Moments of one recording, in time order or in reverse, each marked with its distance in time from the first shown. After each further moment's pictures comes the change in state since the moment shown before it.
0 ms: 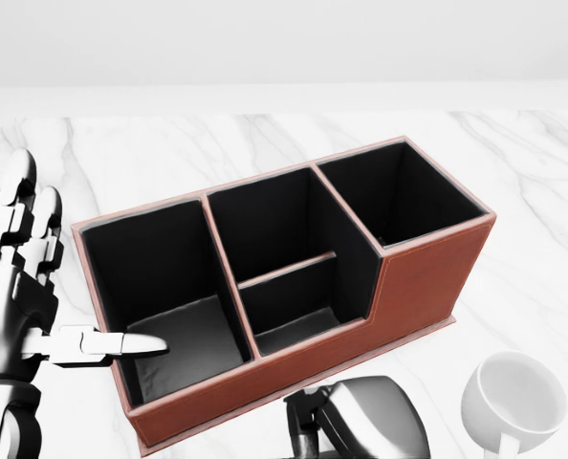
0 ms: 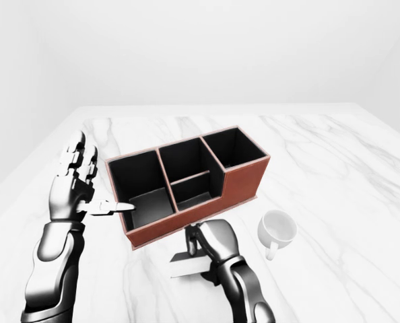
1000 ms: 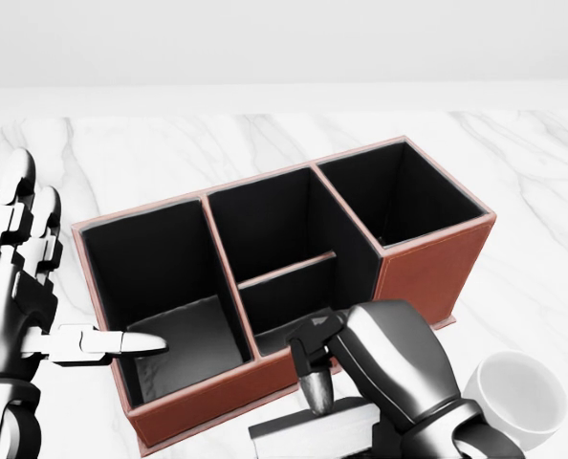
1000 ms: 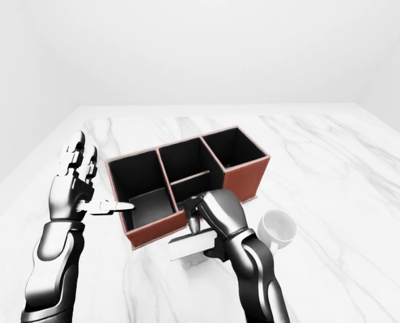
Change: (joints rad) left arm -0.004 0.002 0.002 0.004 0.002 0.000 0.002; right arm -0.160 0.050 -0.132 -0.213 0.122 0.000 0.245
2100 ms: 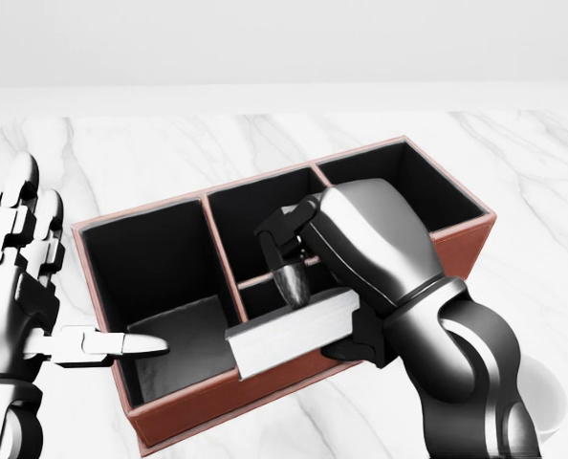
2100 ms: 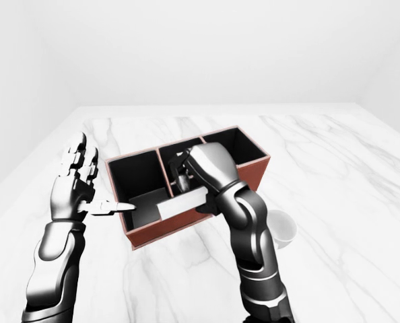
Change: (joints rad) left arm 0.002 -0.001 -0.002 0.010 0.002 0.000 0.000; right arm -0.412 0.014 -0.069 0.099 0.034 0.000 0.097
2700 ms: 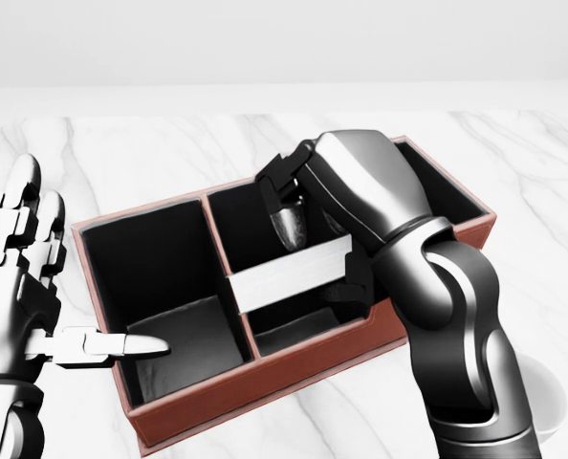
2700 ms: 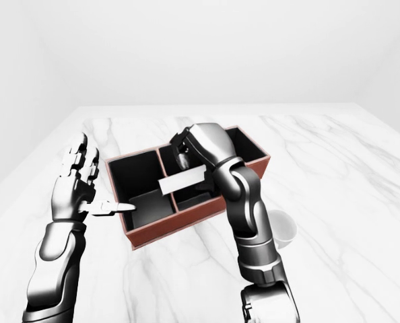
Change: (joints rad) left arm 0.002 -0.001 -0.003 0.004 0.003 0.000 0.000; right arm -0.206 -0.035 -0.032 0.230 0.006 0.000 -0.071
